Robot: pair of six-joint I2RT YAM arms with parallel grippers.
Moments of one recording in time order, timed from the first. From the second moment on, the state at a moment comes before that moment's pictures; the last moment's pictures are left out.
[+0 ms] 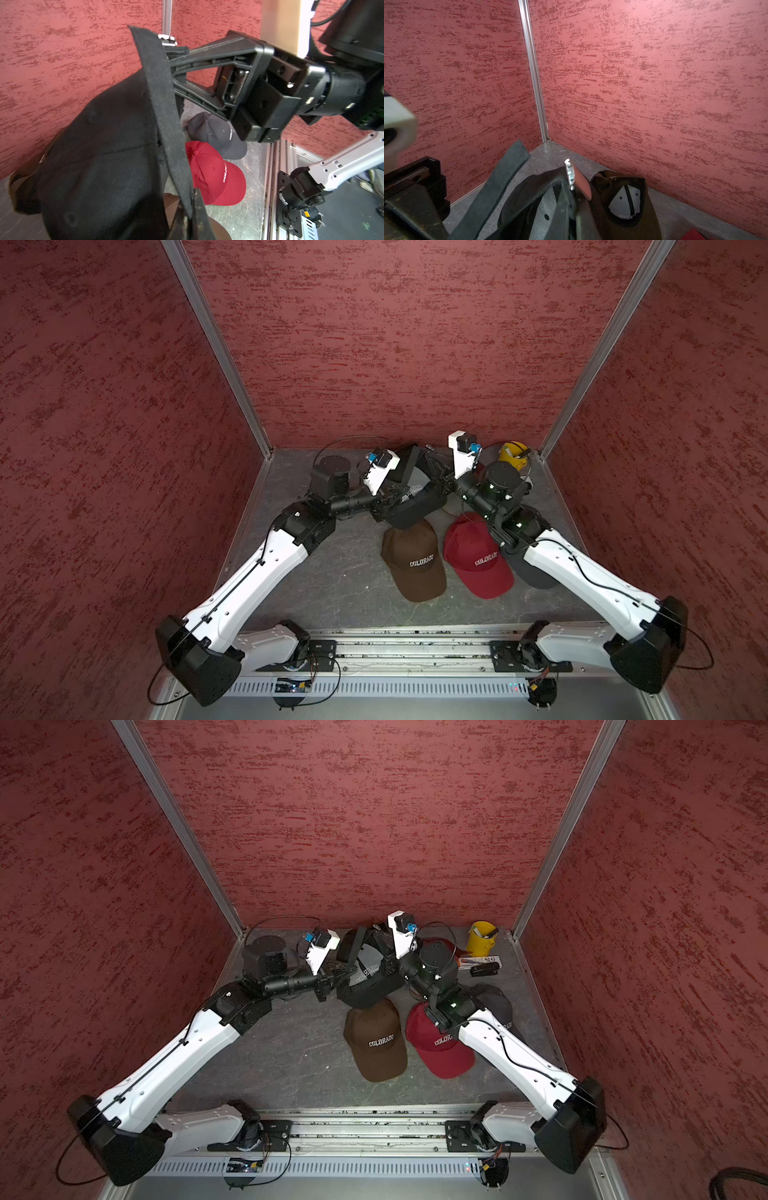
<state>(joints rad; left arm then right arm) -0.55 1.20 1.23 -0.32 0.51 -0.02 0.65 1.27 1.17 0.15 -0.01 0.09</state>
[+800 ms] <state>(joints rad) -0.47 1.24 1.25 -0.30 0.24 -0.07 0.65 1.37 1.35 0.07 0.11 0.35</state>
